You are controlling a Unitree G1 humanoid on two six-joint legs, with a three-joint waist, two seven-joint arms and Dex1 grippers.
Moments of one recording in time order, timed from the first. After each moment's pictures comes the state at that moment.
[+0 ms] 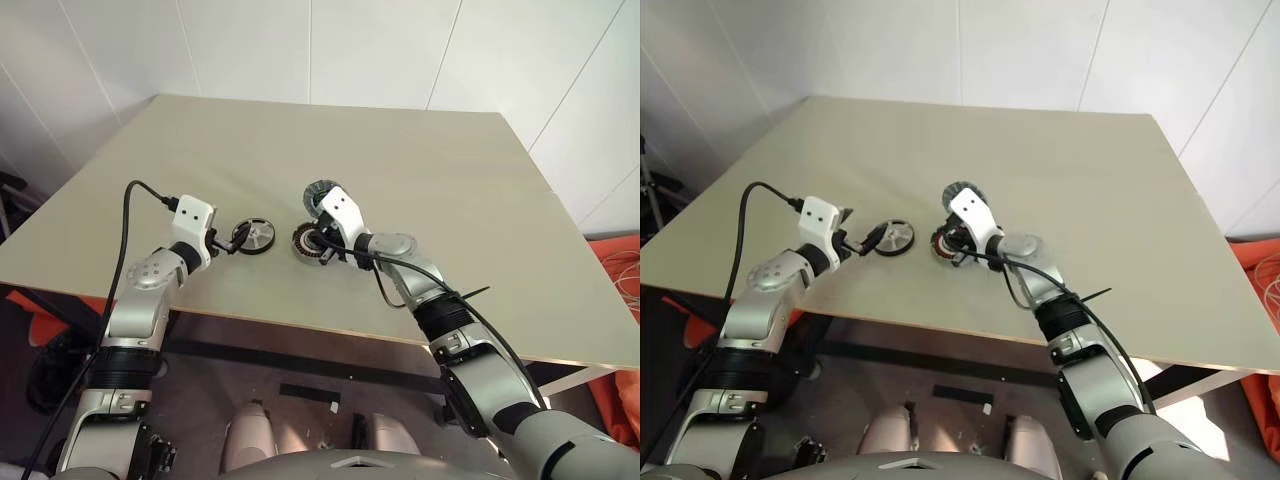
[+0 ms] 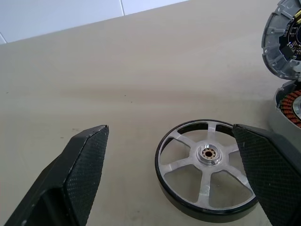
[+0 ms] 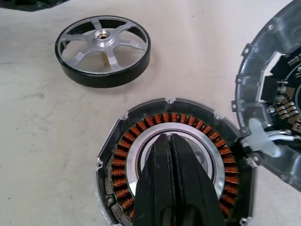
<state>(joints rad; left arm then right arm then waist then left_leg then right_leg) -0.33 0.41 0.08 0.09 -0.18 0.31 -0.48 -0.67 -0.16 0.25 0.48 -0.01 0.33 0.68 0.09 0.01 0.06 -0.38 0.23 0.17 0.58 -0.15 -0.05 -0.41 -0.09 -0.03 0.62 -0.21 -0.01</state>
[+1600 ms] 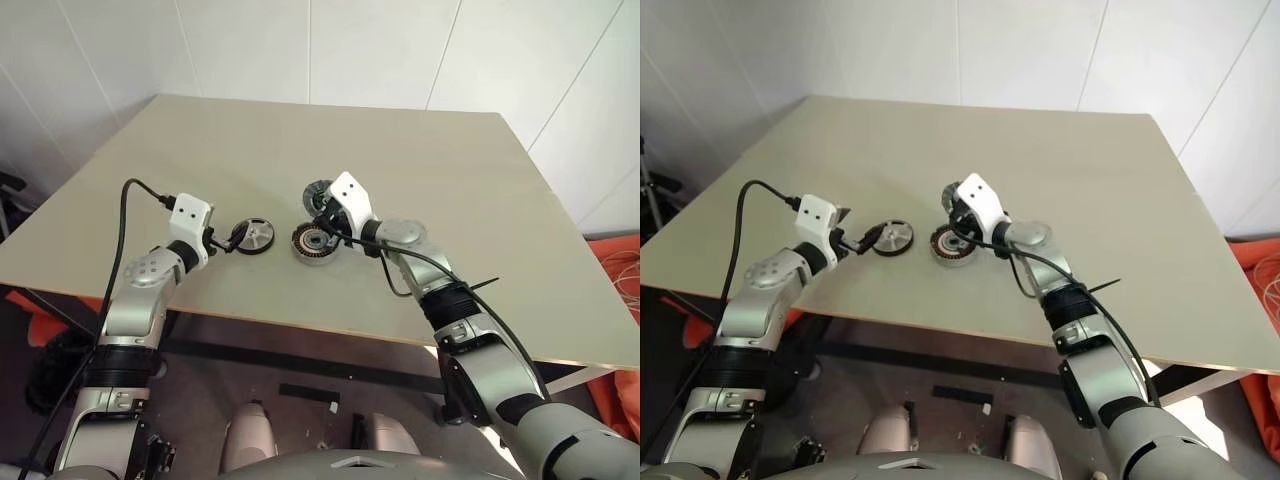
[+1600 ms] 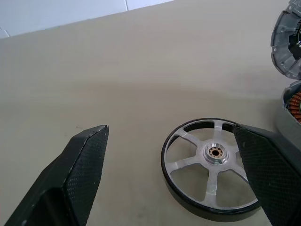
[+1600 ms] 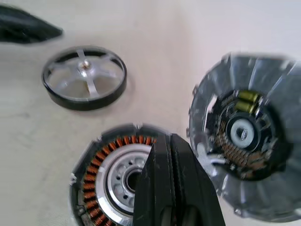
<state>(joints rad) -0.34 0.41 0.10 0.09 -0.20 0.37 -0.46 -0.71 -0.22 0.21 0.37 0.01 0.33 0.72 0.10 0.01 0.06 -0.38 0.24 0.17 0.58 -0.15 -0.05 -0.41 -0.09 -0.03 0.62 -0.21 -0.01</state>
